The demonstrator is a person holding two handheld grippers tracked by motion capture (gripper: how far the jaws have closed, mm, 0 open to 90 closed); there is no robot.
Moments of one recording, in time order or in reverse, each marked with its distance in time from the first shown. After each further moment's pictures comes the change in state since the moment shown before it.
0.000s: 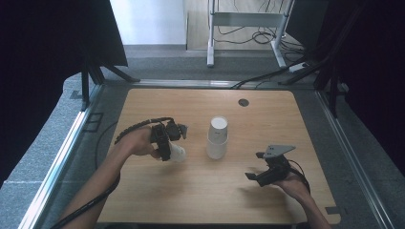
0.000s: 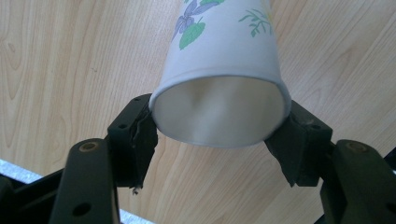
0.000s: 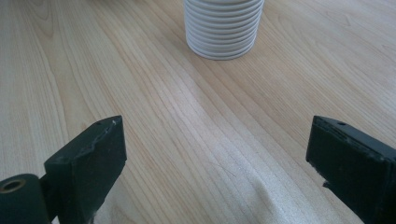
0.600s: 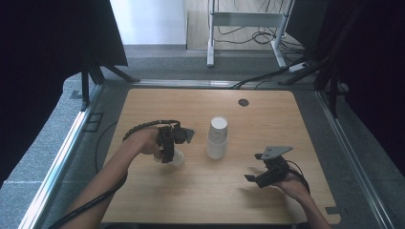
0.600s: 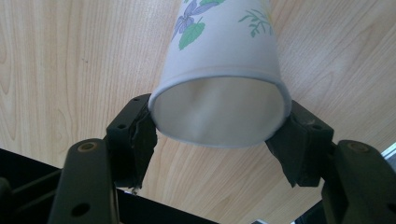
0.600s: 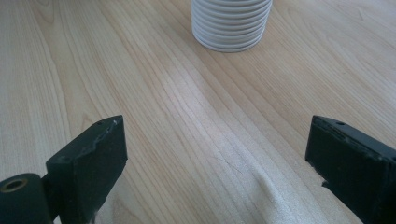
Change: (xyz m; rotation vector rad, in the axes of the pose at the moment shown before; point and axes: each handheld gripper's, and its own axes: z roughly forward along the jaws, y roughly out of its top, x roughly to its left) left arm -0.004 0.020 0.014 0.140 0.004 0.046; right arm 0.003 -0.001 0.004 0.031 0.012 -0.026
